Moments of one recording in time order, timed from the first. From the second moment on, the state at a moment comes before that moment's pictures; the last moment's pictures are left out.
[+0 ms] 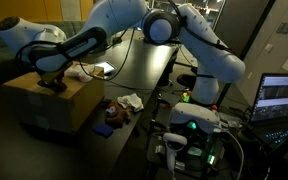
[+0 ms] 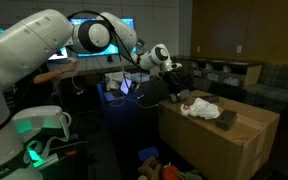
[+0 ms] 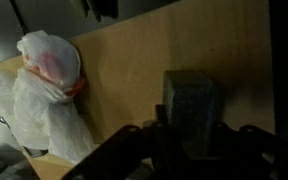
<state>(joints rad) 0.40 0.97 -0.04 -1.06 -0.50 1.92 0.71</state>
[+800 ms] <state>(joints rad) 0.40 0.91 -0.03 -1.04 -0.50 1.89 0.64</state>
